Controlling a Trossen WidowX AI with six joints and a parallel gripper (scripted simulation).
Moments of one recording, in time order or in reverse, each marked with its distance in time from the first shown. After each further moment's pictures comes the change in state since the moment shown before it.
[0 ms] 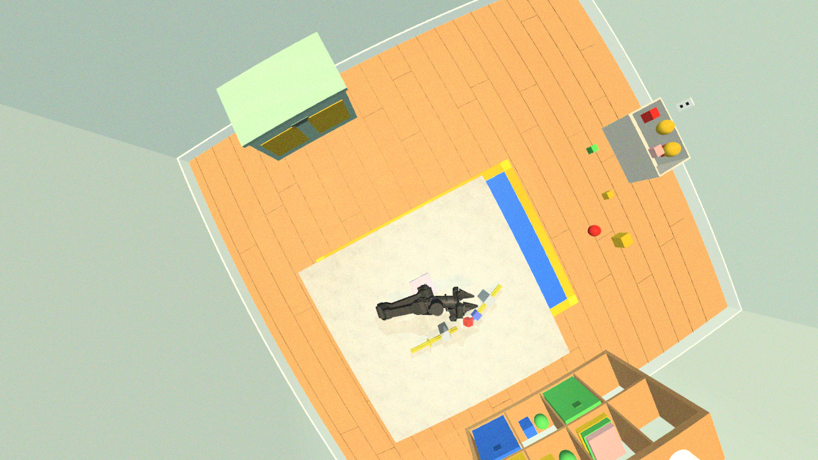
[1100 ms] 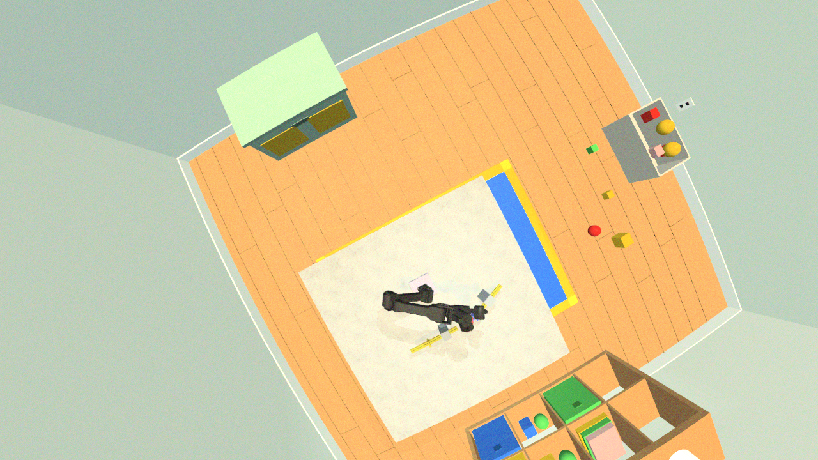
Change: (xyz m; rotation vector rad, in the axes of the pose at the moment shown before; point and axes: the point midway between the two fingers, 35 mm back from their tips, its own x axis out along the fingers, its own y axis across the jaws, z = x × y) arm 0.036 -0.020 0.072 -0.526 -0.223 -0.602
